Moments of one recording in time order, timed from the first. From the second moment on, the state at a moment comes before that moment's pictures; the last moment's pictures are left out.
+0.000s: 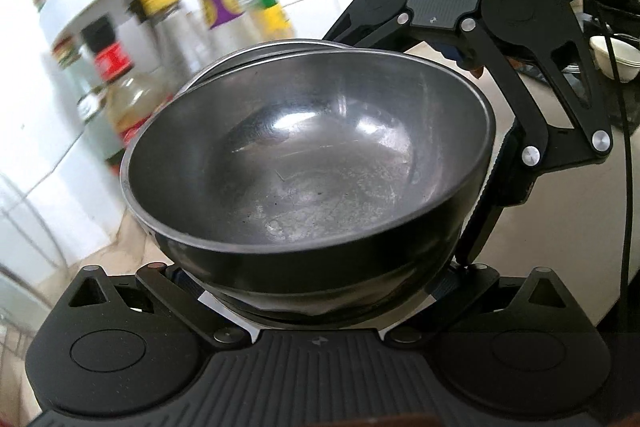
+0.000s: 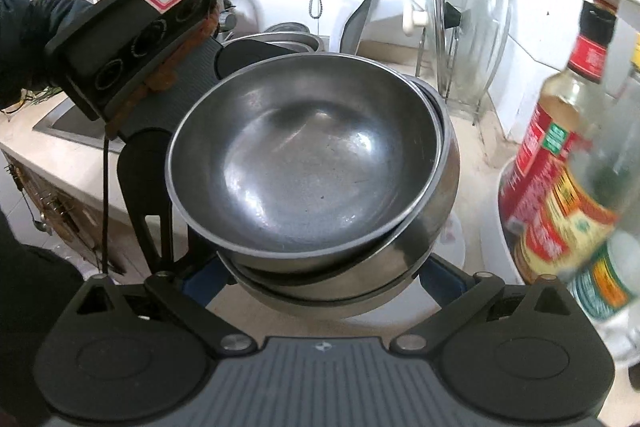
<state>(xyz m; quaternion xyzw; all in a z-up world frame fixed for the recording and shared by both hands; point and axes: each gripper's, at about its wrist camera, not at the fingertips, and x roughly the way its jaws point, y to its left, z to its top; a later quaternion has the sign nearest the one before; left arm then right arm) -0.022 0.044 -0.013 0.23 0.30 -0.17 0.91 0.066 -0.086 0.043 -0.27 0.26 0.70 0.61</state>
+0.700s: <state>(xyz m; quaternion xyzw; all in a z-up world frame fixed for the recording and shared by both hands) 0.013 0.097 -0.043 0.19 0.36 -0.18 0.89 0.109 -0.028 -0.003 -0.24 0.32 0.68 0.62</state>
